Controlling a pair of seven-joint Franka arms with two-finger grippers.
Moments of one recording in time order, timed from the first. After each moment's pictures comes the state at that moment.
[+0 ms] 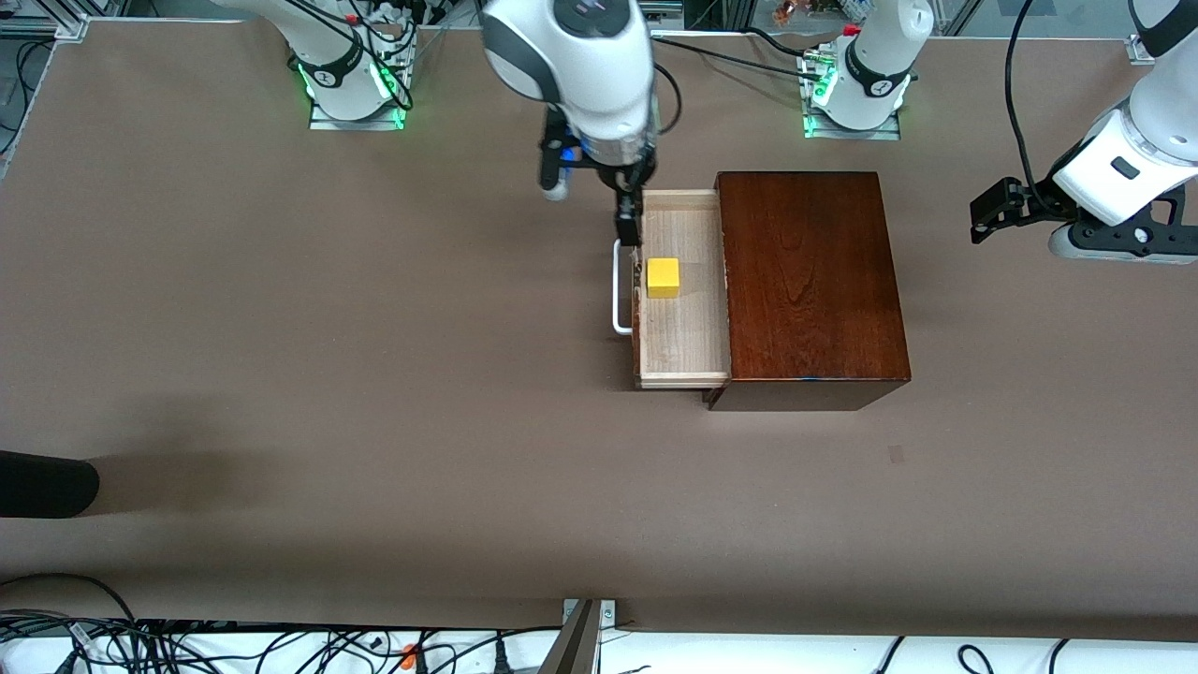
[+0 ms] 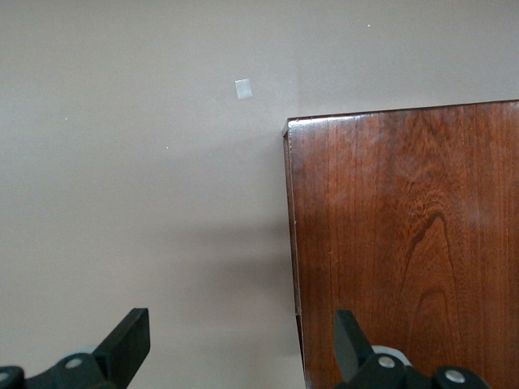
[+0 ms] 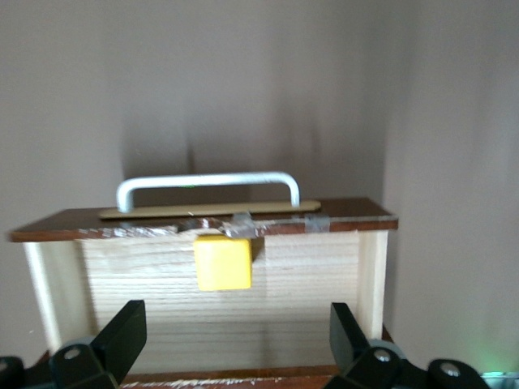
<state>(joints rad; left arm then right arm) -0.05 -0.04 -0.02 -1.73 0.02 1.64 -0.02 0.74 0.54 0.23 -1.32 -0.04 1.98 2.57</state>
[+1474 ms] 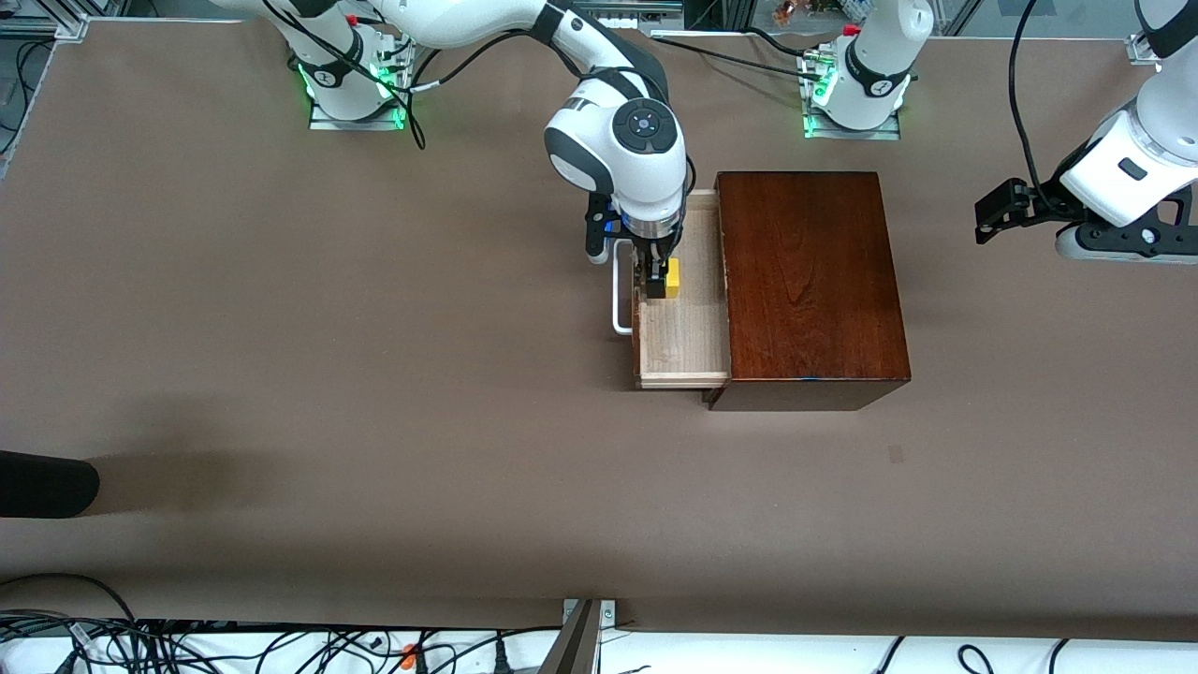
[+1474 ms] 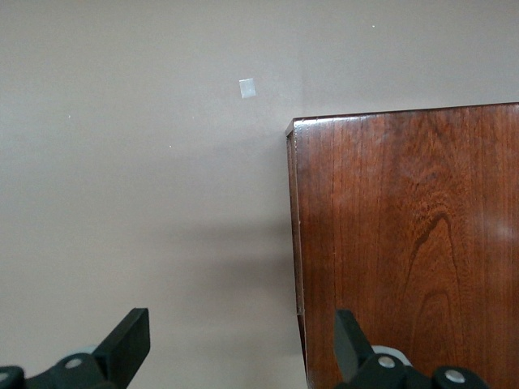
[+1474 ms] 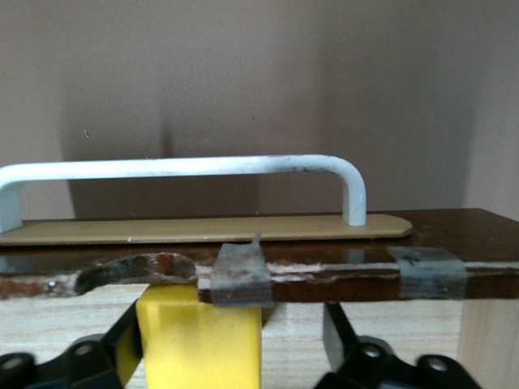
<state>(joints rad) -0.05 -0.04 -0.01 -1.73 0.02 1.64 -0.02 0.77 0.76 0.22 -1.29 -0.14 2.16 2.60</state>
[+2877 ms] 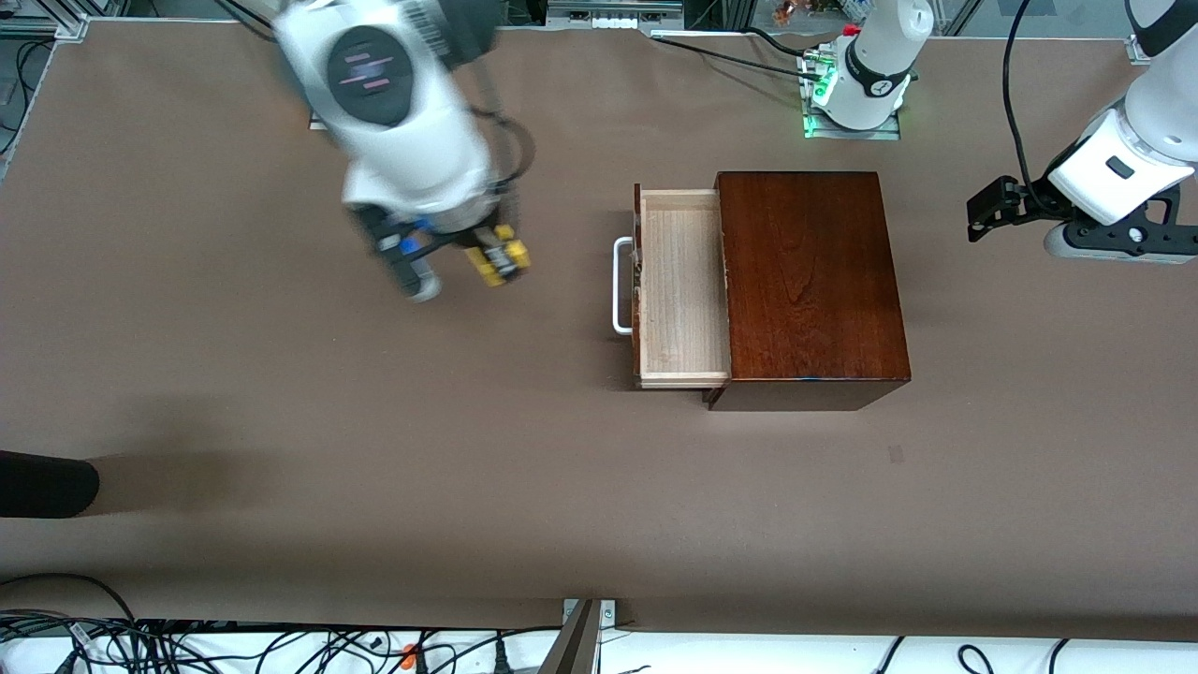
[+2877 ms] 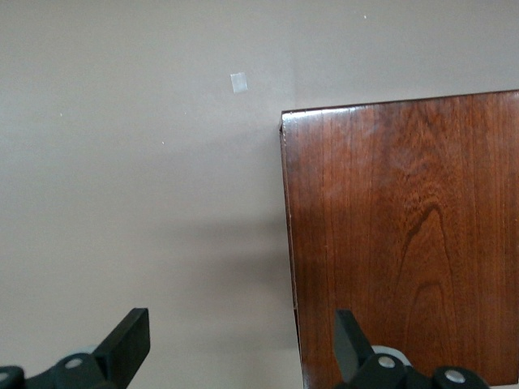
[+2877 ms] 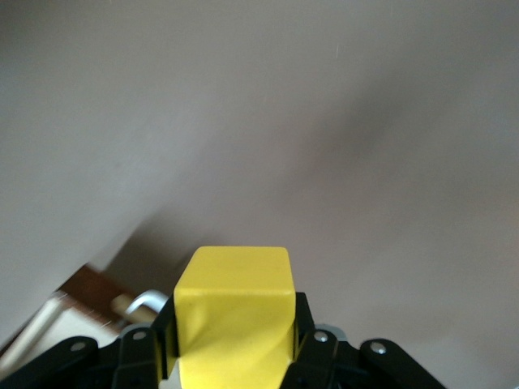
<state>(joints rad) -0.06 -0.04 -0.02 -1.73 0.02 1.62 -0.02 0.38 0.42 0.18 -1.19 0.01 1.53 1.36</state>
